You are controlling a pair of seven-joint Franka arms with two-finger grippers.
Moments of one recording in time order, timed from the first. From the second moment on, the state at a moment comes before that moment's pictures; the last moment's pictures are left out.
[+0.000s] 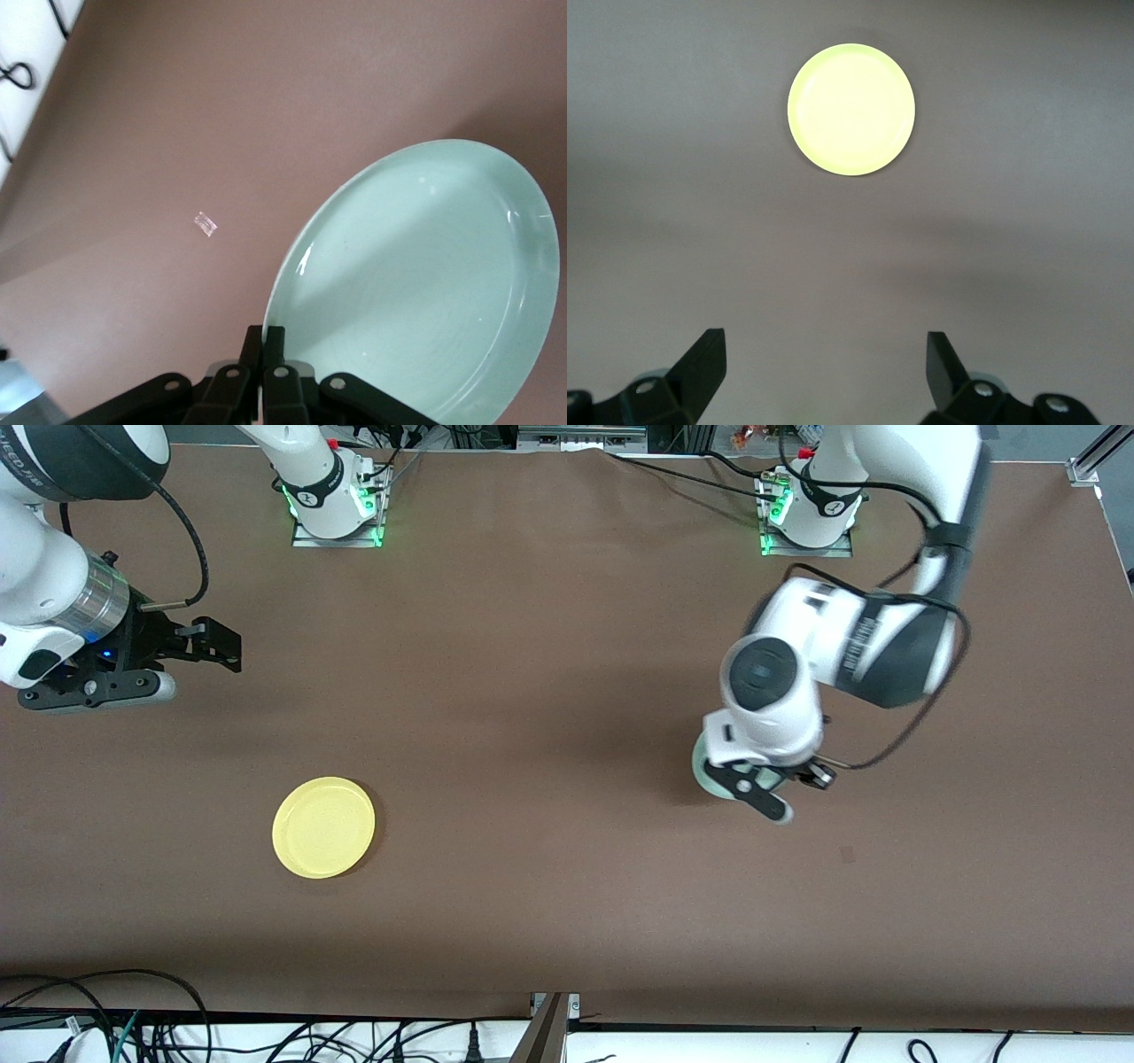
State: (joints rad) left arm -0.44 0.54 -0.07 -1.40 0.50 1.72 0.06; right arm 0.06 0.15 0.10 -1.49 -0.04 1.55 0.01
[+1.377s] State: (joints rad) left arm -0.98 0.87 0.06 -1.20 0.75 1.41 -0.65; right arm 0.01 0.35 0.08 -1.50 -0.04 1.71 -0.07
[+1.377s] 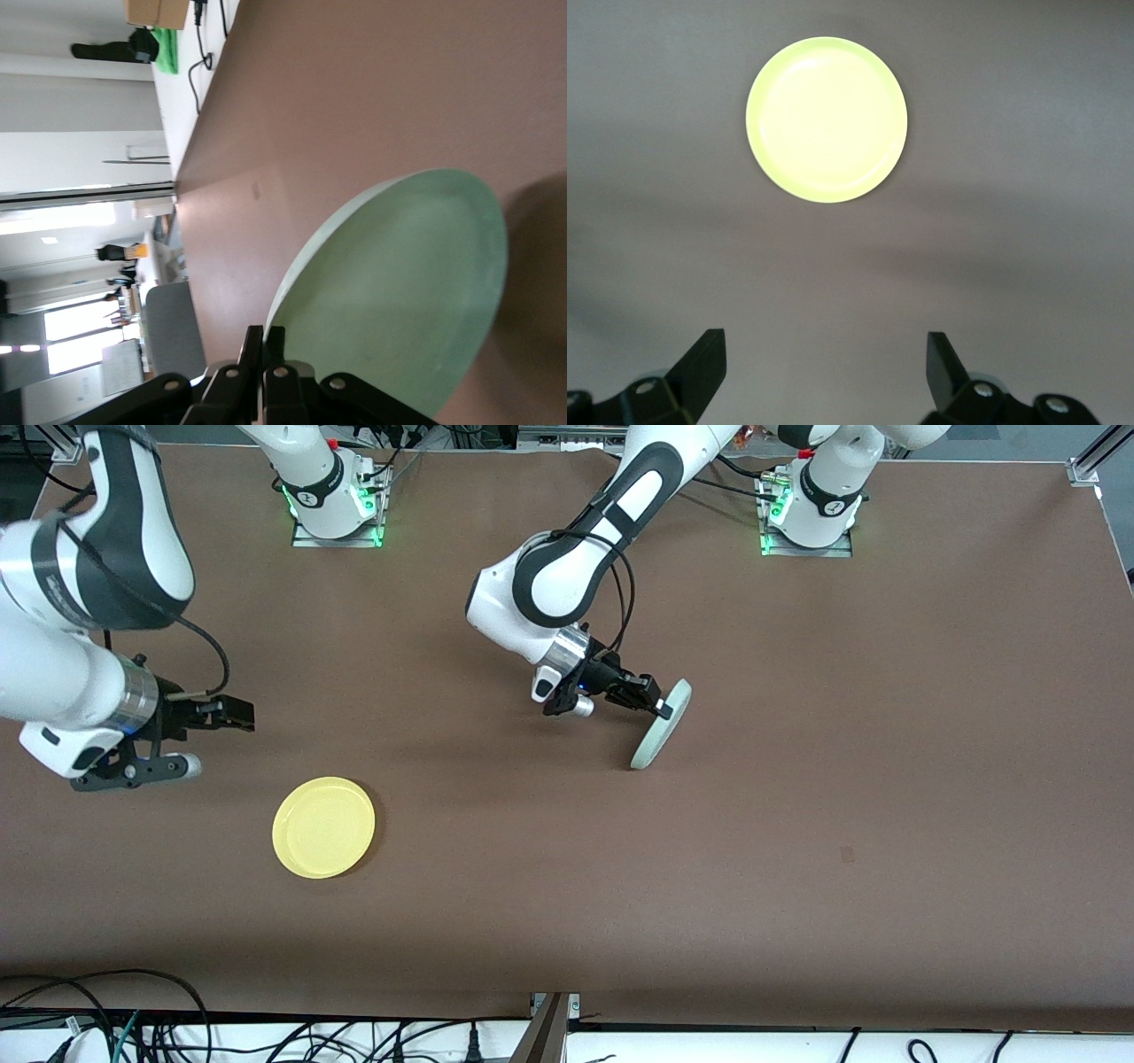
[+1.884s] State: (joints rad) left arm -0.98 0.89 0.05 -1.16 0.40 1.74 -0.79; right arm -0.05 0.61 0.08 -1.51 -0.04 2.04 -0.11
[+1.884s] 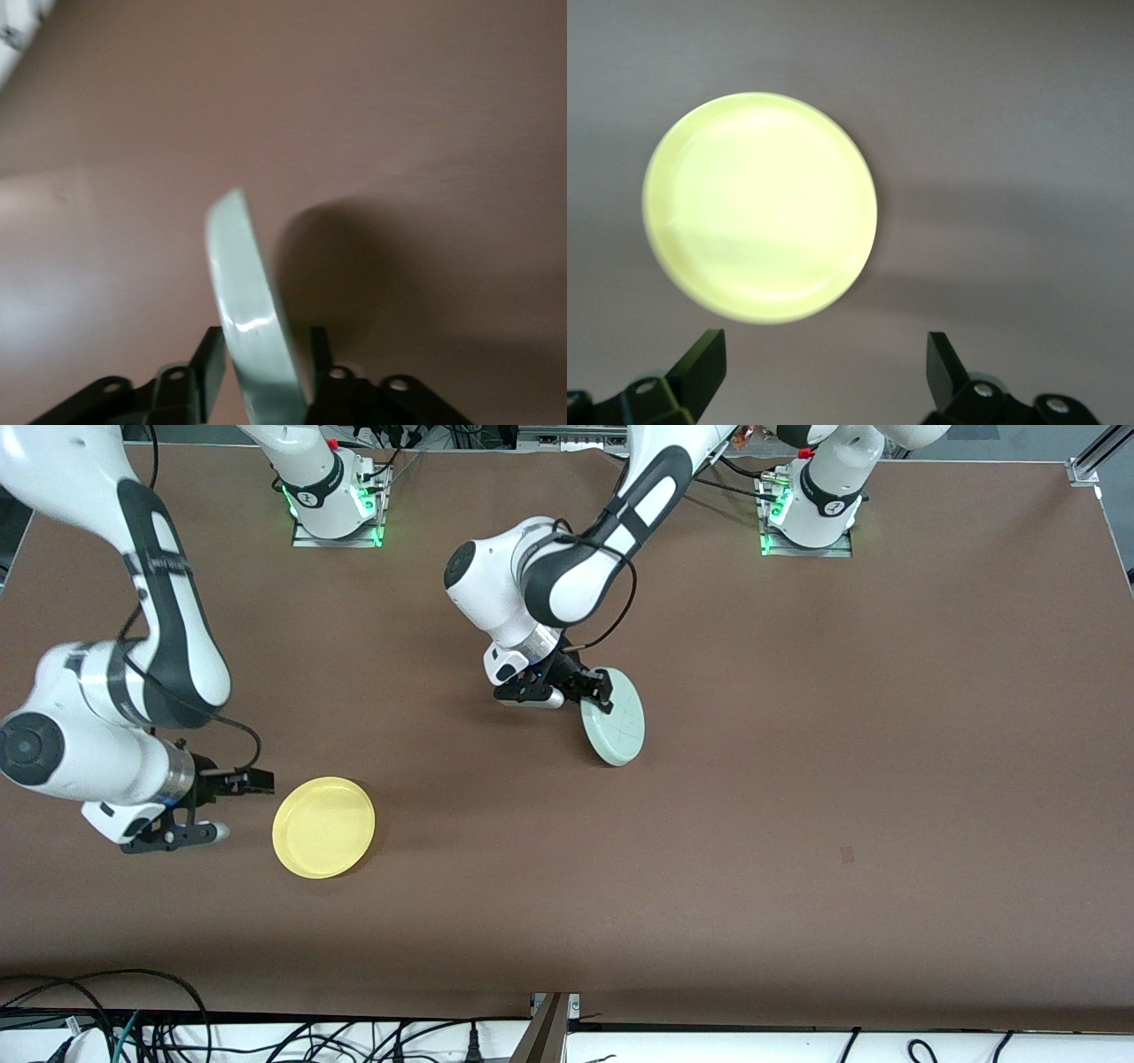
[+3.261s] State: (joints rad) left arm -0.46 0.53 0.07 -1.11 0.04 1.58 -0.54; right arm -0.07 0.81 0.08 -1.50 -0.04 2.36 -0.15
